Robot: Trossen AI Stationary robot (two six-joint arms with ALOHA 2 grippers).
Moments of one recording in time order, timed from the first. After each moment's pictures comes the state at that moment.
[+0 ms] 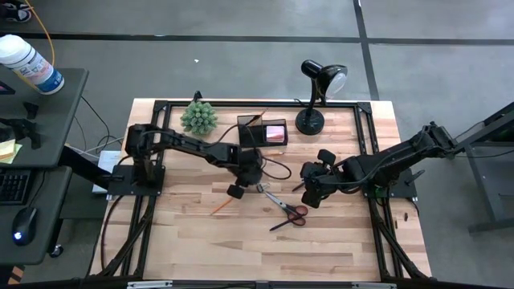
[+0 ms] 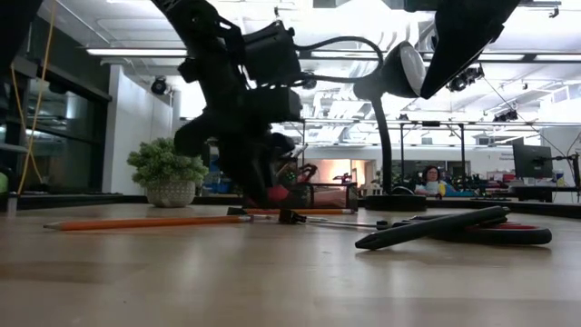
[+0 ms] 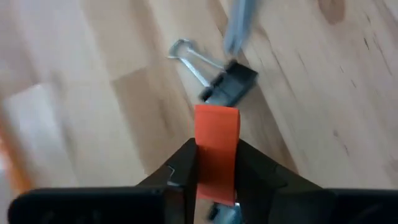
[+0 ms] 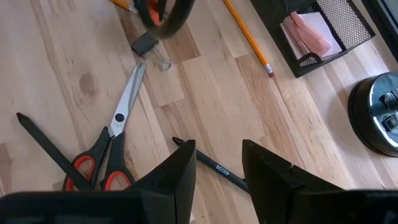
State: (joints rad) left arm 0.19 1.88 1.13 -0.39 0.14 0.46; right arm 0.34 1.37 1.08 -0.89 0.46 0.62
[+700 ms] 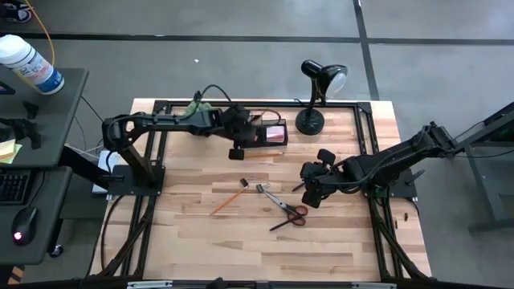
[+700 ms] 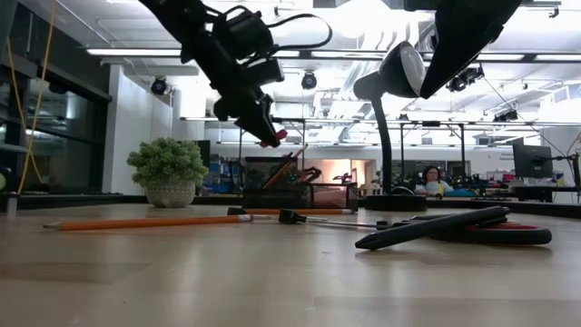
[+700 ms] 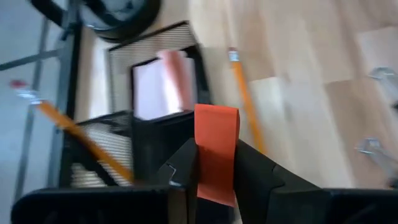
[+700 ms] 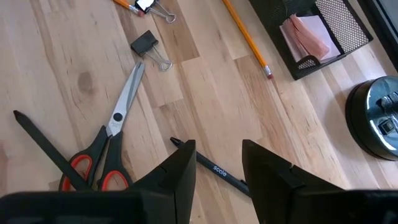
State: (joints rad) left arm 0.47 1.66 1.13 -0.34 0.06 0.54; right arm 0.34 1.37 1.08 -0.89 0.46 0.60
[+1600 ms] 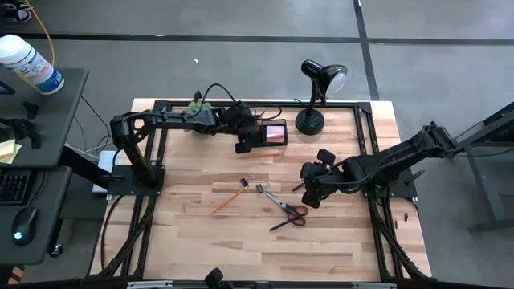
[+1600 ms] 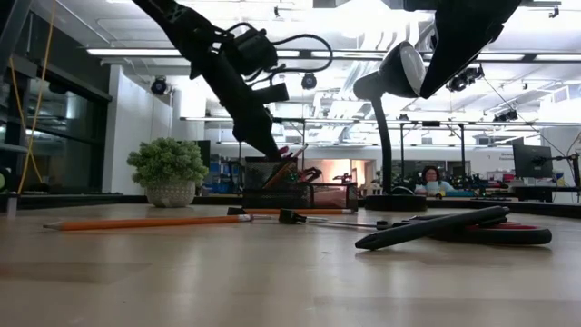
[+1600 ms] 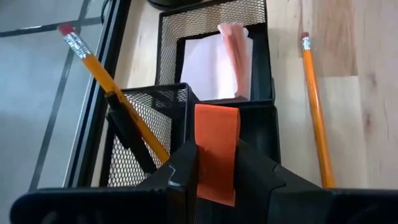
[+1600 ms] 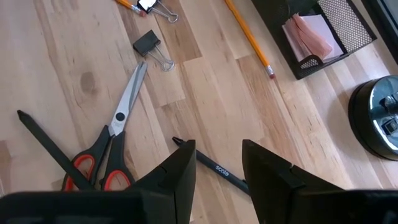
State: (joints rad) left arm 0.51 1.75 1.13 -0.24 -0.08 0.44; right arm 0.34 1.37 1.08 -0.89 0.45 0.60
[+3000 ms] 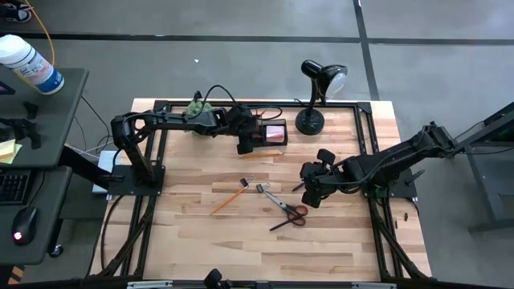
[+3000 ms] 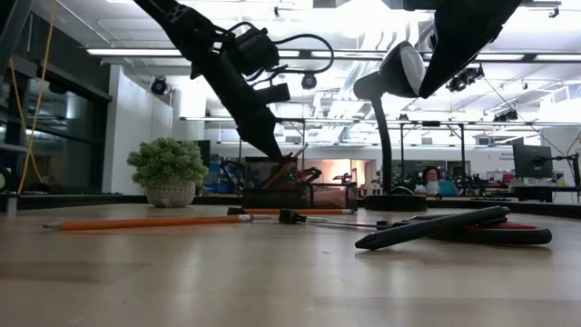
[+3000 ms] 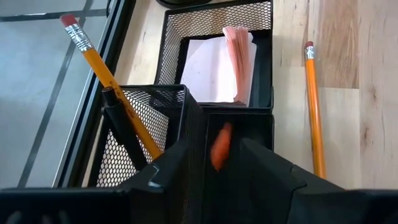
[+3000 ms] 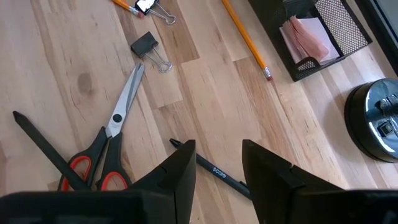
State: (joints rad) left arm 0.50 1.75 1.13 -0.23 -0.11 0.35; right arm 0.34 1.37 1.08 -0.89 0.47 0.59
